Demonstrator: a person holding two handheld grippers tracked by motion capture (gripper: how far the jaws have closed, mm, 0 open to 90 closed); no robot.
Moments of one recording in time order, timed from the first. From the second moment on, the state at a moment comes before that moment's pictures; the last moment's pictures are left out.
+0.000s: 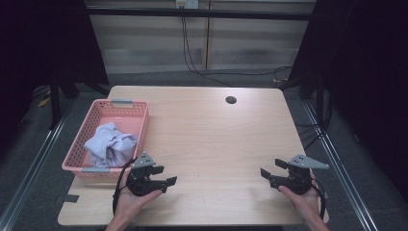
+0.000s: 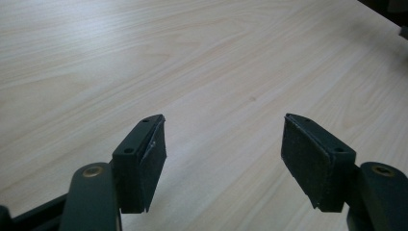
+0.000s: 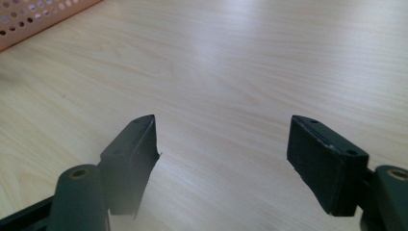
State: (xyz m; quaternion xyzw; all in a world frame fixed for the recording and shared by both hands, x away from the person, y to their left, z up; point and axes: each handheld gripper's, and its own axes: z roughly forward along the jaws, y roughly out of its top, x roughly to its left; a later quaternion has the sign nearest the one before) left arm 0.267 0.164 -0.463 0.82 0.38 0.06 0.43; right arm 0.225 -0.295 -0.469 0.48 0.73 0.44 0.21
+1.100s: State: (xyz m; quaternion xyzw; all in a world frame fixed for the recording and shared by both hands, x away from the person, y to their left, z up) left arm 0.287 0.285 -0.379 0.76 0.43 0.17 0.45; right arm 0.227 -0.280 -0.472 0.47 0.75 0.43 0.16
